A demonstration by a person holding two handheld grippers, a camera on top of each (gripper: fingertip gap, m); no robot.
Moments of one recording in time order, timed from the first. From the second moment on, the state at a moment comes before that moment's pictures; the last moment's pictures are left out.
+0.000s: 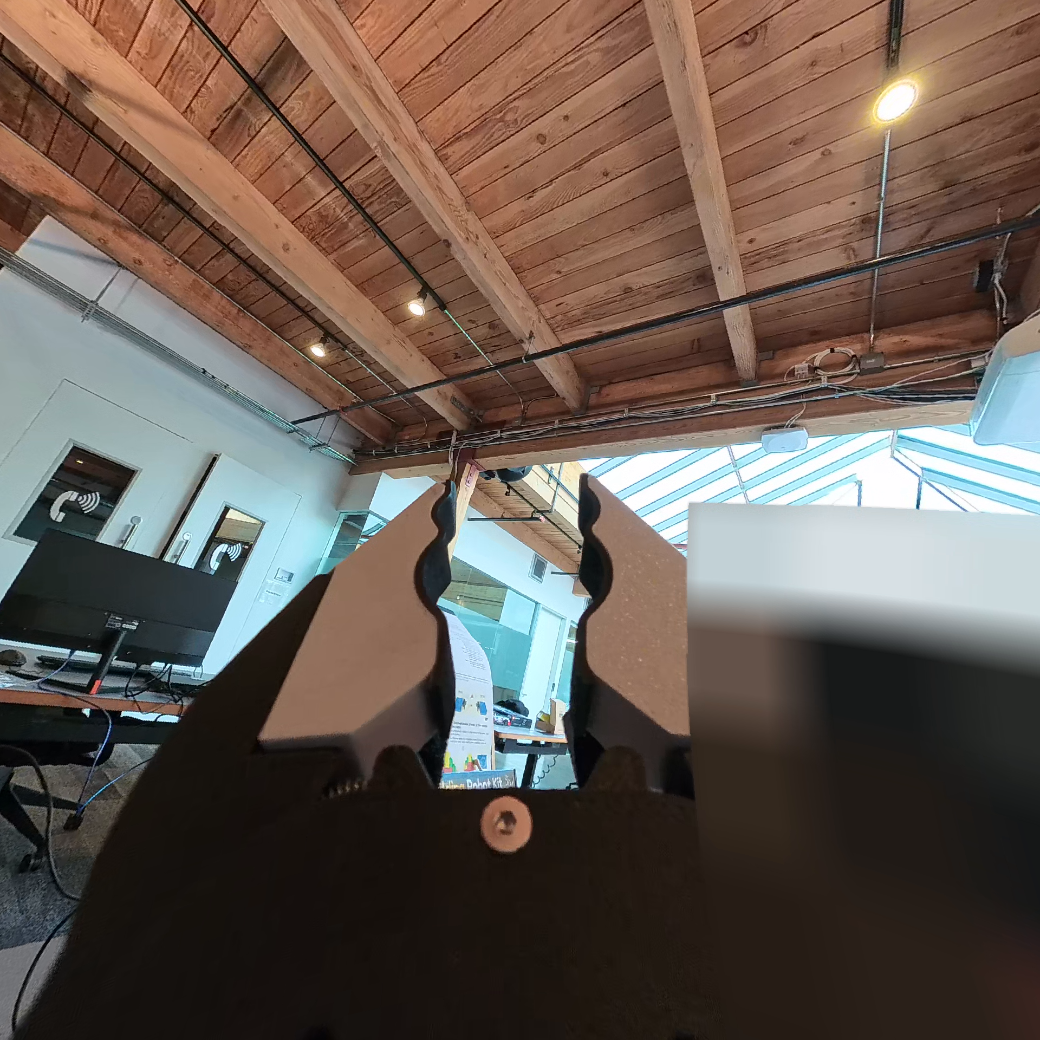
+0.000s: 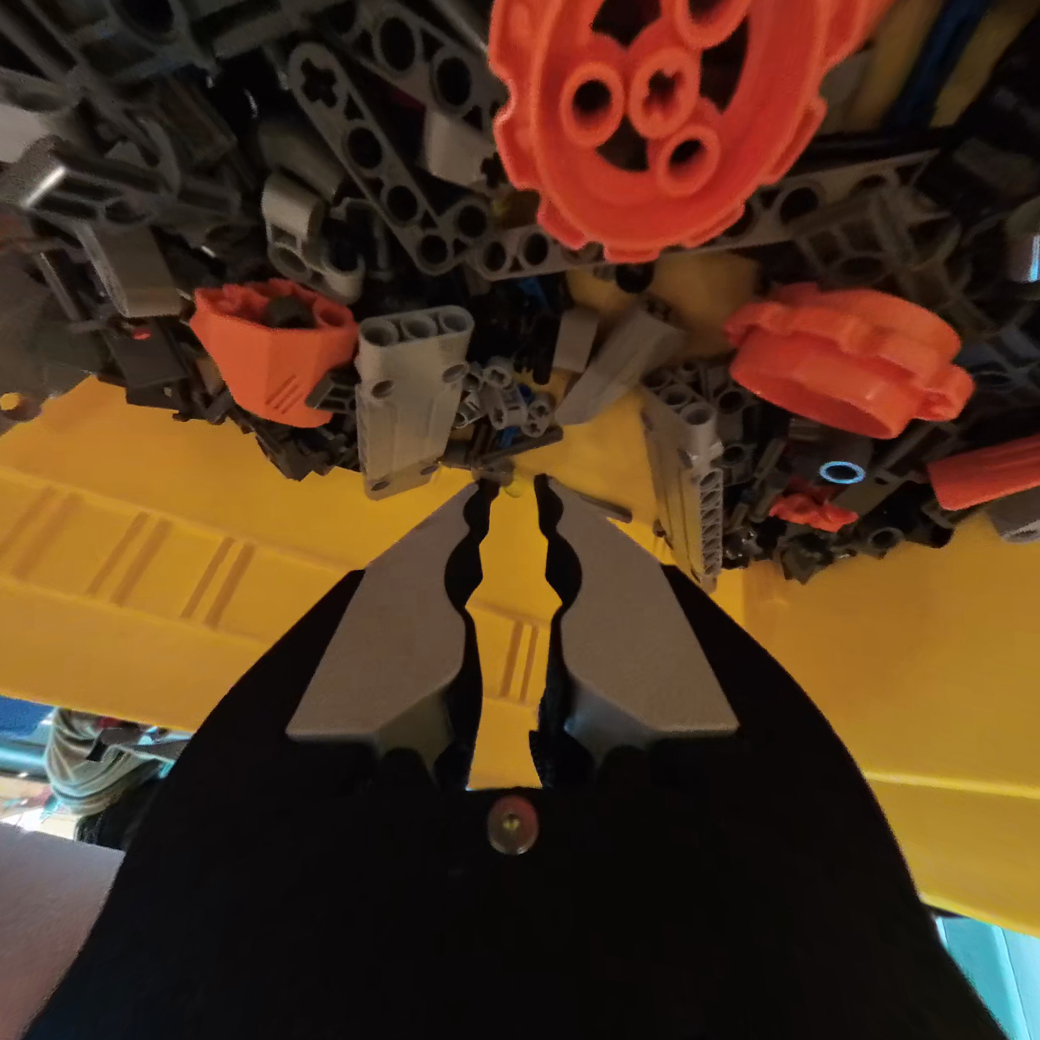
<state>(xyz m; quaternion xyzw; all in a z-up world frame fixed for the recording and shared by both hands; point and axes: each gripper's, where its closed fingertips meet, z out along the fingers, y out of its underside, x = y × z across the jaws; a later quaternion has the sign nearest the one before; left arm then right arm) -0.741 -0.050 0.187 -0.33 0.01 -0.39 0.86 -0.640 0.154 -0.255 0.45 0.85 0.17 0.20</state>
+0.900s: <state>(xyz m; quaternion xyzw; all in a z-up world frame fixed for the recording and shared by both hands) -0.739 -0.049 0.187 -0.33 0.02 -0.40 0.86 -0.635 0.156 -0.251 0.51 0.82 0.19 0.20</state>
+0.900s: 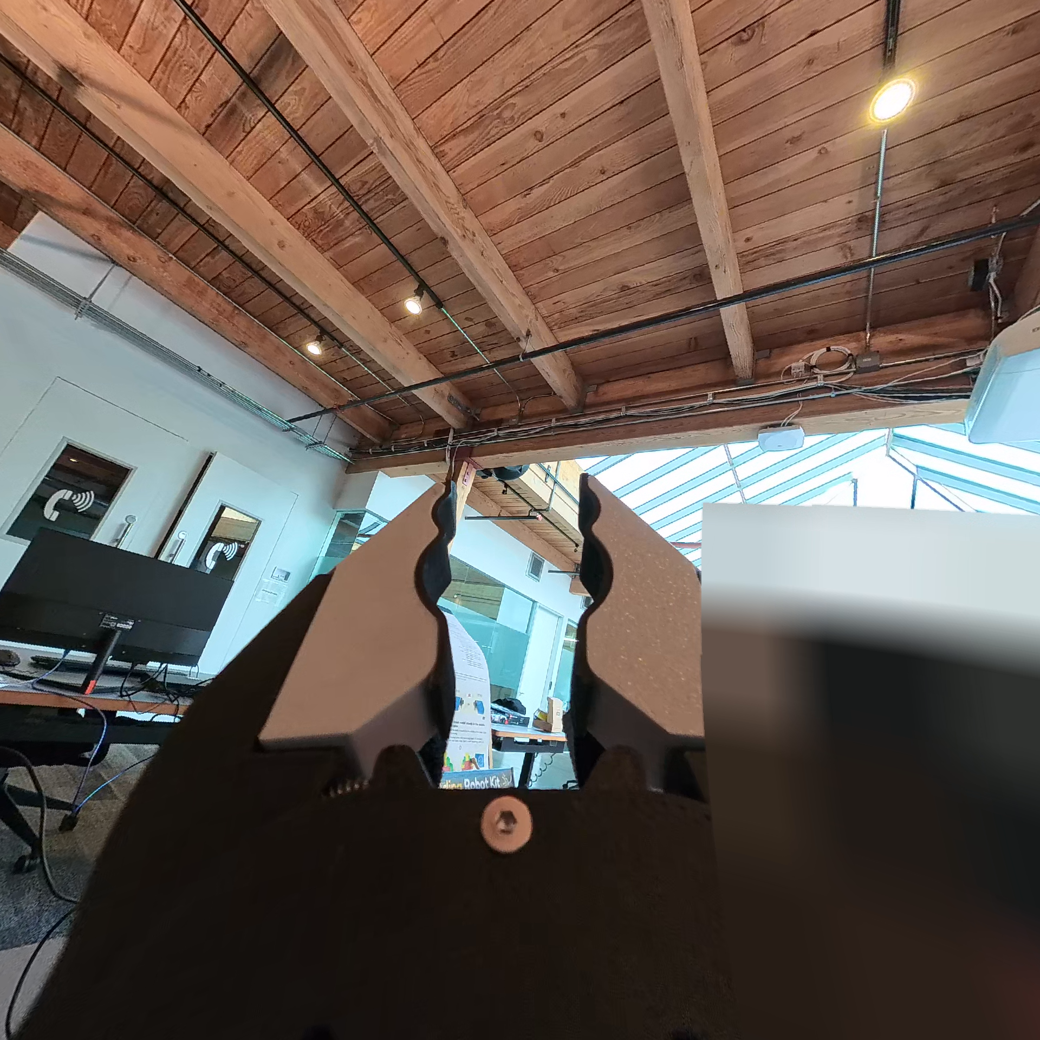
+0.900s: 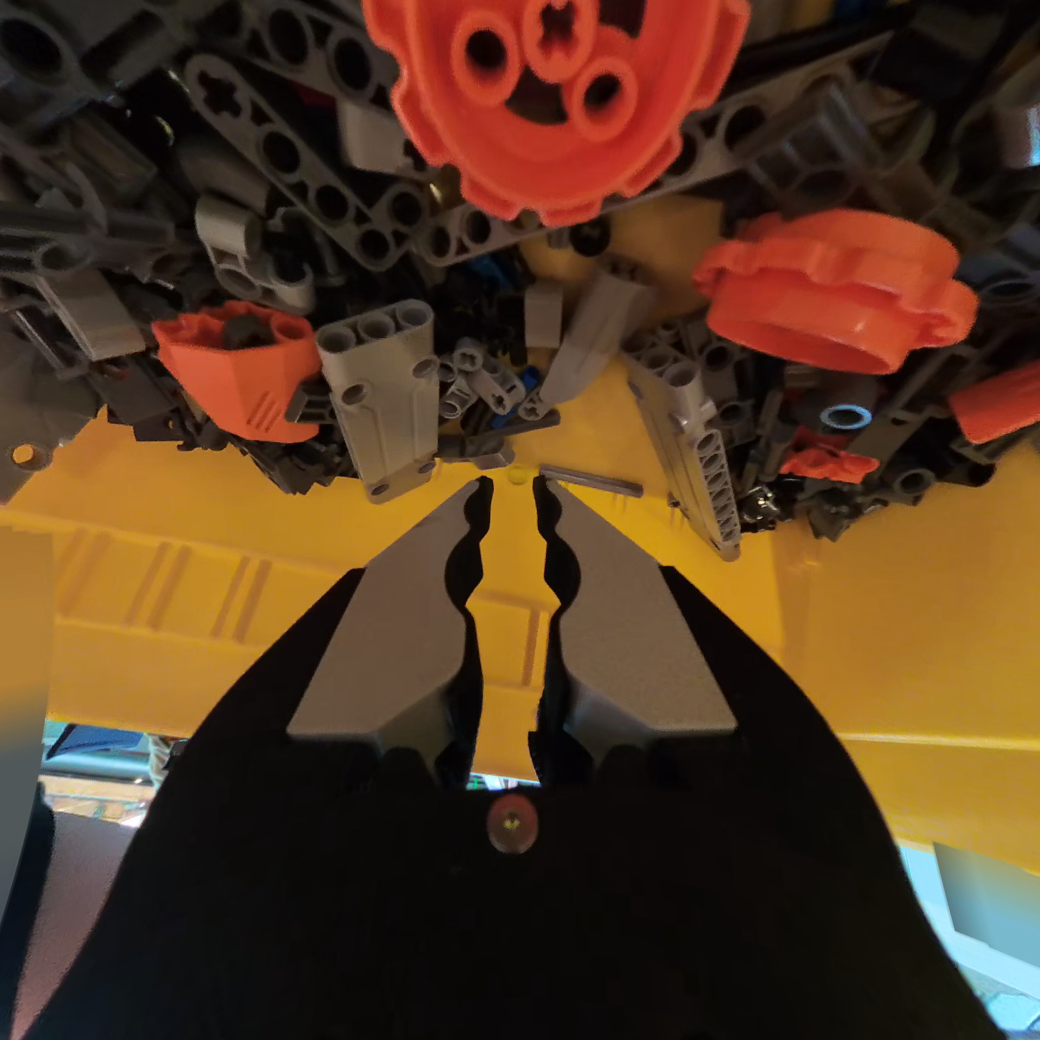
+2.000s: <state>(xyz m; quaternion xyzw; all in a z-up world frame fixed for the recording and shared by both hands) -0.736 -0.050 0.189 -0.32 0.02 -0.40 0.86 -0.634 0.156 -0.251 0.48 0.82 0.21 0.24</state>
